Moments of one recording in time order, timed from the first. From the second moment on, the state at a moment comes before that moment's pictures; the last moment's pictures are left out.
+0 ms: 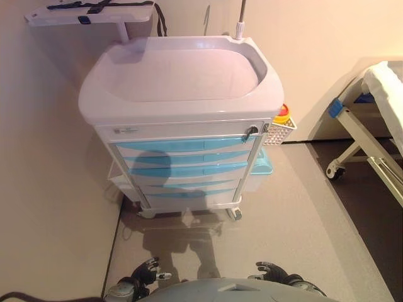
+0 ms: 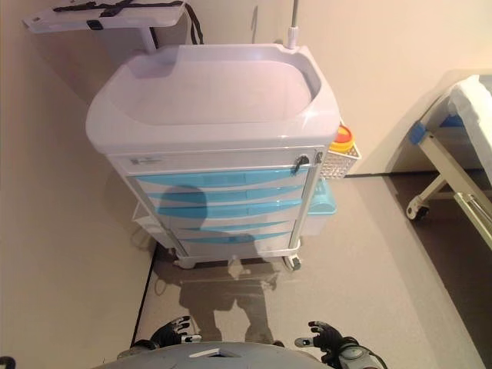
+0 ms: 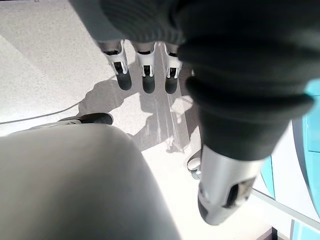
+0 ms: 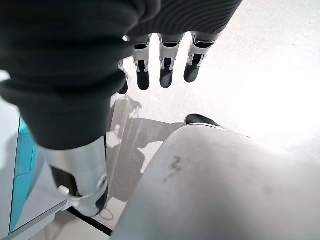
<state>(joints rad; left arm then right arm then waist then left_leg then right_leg) 0.03 0.24 -0.26 1.23 -0.20 -0.20 -0.20 0.00 -0.23 0.27 1.25 0.04 -0.13 0.17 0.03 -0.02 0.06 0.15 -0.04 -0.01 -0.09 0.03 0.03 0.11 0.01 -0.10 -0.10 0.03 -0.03</state>
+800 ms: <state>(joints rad) 0.03 0.24 -0.24 1.23 -0.19 -0.20 -0.20 0.00 -0.24 0.27 1.25 0.01 -0.13 0.18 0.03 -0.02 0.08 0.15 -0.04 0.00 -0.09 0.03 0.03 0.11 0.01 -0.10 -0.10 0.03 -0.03</state>
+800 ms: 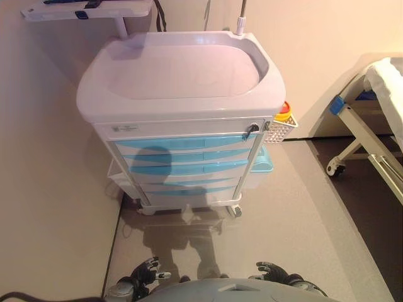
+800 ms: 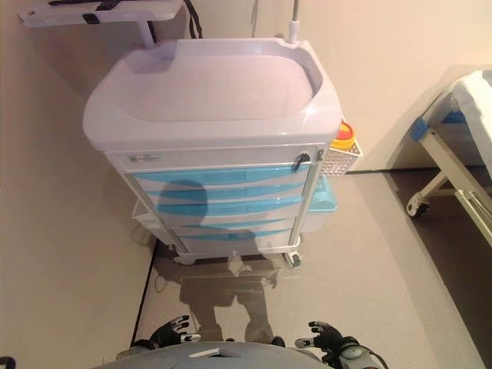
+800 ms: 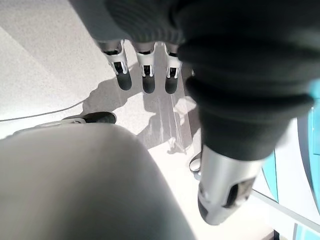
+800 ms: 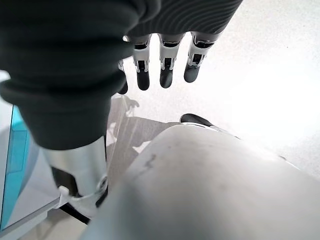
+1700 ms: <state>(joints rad) -0.30 0.25 -0.32 1.22 -0.28 -0.27 -0.12 -0.30 -0.26 0.34 1.24 0.05 -0.16 0.10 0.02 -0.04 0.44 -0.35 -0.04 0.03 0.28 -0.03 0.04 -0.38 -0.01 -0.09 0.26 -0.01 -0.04</state>
